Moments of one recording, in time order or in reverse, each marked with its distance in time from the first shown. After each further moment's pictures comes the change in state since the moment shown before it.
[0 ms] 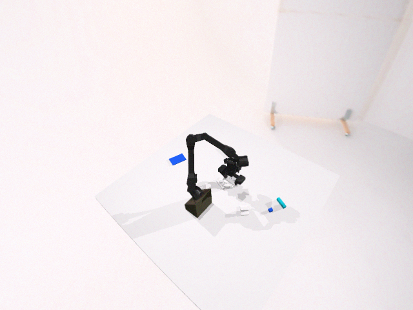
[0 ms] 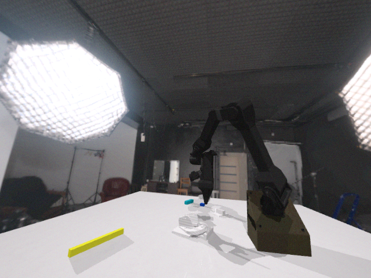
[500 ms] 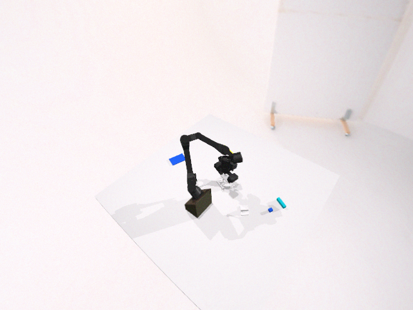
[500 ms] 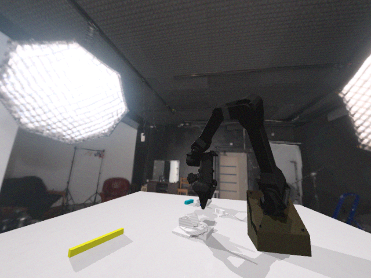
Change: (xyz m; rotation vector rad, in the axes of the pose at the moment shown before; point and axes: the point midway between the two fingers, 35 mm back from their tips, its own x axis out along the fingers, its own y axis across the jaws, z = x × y) arm 0.006 0.048 0.000 0.184 0.005 0.018
